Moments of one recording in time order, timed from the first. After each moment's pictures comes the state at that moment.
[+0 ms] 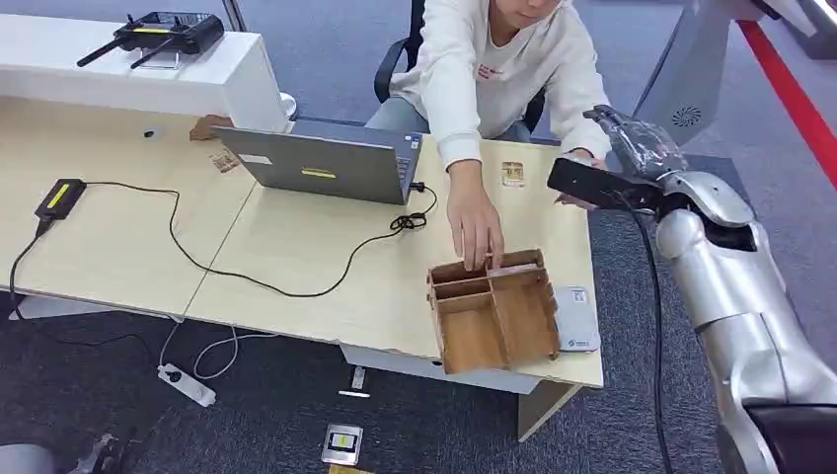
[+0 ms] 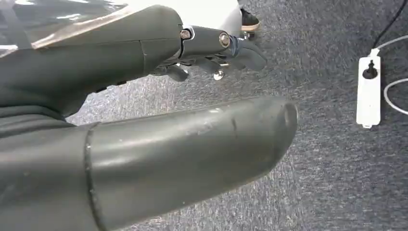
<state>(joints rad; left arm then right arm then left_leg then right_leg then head) -0.16 0.24 0.62 -0.37 -1.12 -0.01 -0.22 -1.03 -0.13 0.43 -0.72 1.05 -0.02 -0.21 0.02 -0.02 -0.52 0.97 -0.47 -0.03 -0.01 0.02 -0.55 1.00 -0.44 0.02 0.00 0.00</state>
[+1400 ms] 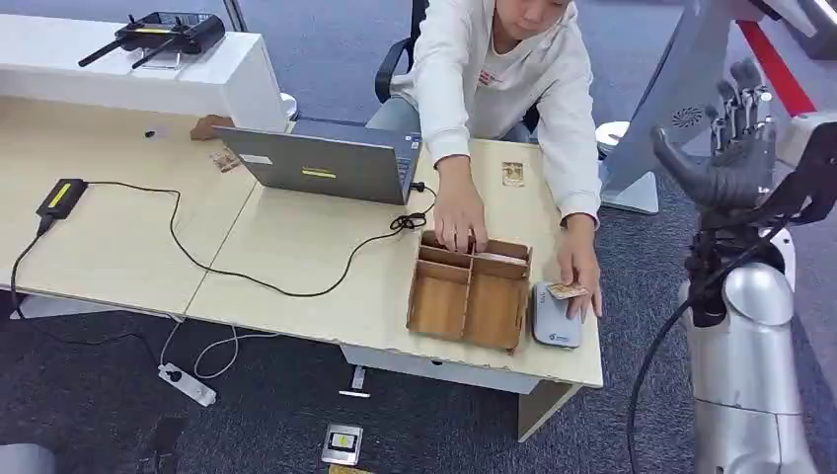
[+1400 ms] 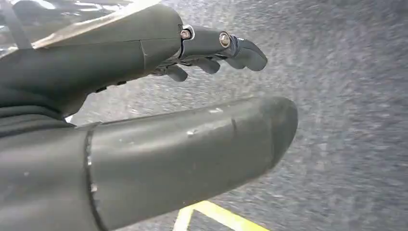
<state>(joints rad) -0.14 0.06 0.67 -0.39 -0.86 0.14 0.00 -0.68 -0.09 0.18 -1.33 -0.07 -0.24 -0.04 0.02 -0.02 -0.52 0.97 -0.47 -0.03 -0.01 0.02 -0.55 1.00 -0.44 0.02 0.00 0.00</state>
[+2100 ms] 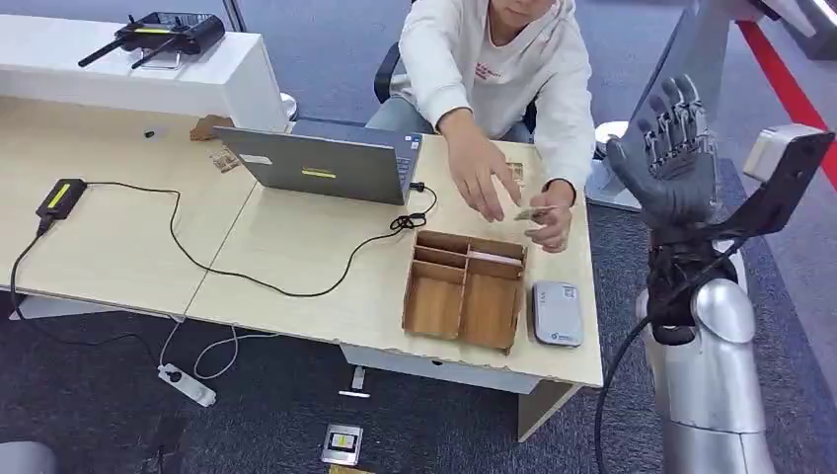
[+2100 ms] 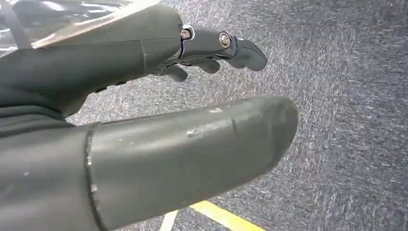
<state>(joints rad) -0.16 0.05 0.67 -0.34 -0.84 0.19 -0.02 -0.62 -0.02 0.26 -1.42 -0.20 -0.19 -0.01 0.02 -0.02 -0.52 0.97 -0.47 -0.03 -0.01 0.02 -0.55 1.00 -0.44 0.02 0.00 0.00</state>
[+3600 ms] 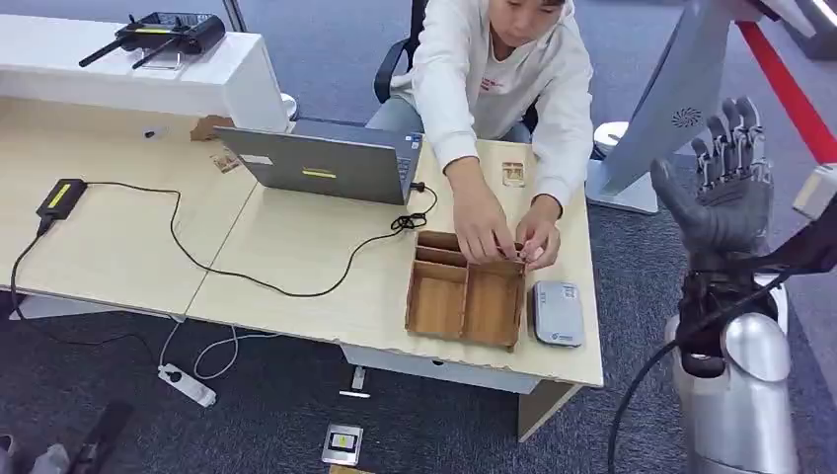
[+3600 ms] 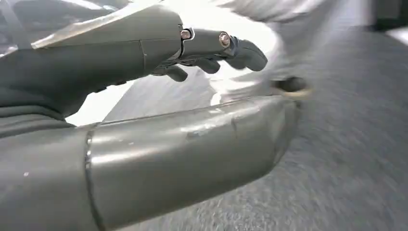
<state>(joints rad) -0.16 0.26 0.65 -0.32 -1.19 0.33 -0.14 -0.52 -0.10 0.22 -1.54 -0.17 -0.30 -0.03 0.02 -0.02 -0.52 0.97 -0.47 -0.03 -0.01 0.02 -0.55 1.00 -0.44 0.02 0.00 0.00</state>
